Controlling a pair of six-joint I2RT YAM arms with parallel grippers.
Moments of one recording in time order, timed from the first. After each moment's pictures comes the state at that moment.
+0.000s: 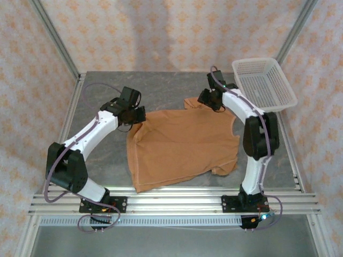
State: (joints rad) left arm -0.32 1.51 1.19 -0.70 0.00 -0.54; right arm 0.28 1.98 1.62 -0.69 -0.04 0.66
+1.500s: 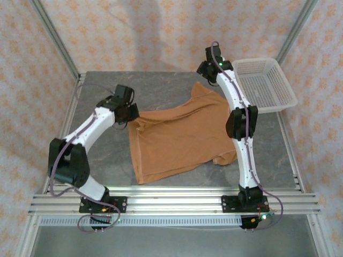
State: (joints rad) left arm -0.19 1.62 1.29 -0.70 -0.05 -0.59; right arm 0.23 2.50 2.57 -0.92 0.05 0.71
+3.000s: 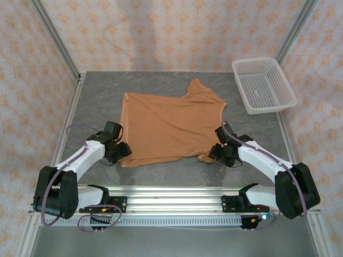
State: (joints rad) left arm -0.15 1.25 0.61 -0.66 0.10 -0.70; right arm 0.42 1.25 0.63 -0.70 -0.08 0.85
